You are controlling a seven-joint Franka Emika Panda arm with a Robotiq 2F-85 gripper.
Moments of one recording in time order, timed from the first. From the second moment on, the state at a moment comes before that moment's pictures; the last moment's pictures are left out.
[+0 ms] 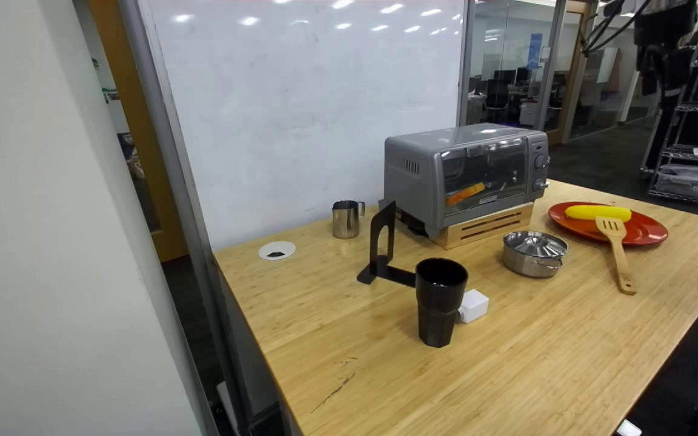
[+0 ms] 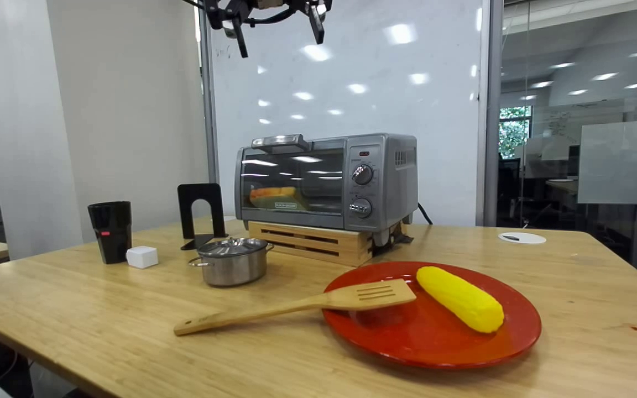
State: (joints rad) arm -0.18 -0.16 -0.25 -2.00 -0.42 1.82 -0.86
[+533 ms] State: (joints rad) arm -0.19 -0.16 -0.26 -2.00 -0.40 1.82 -0.93
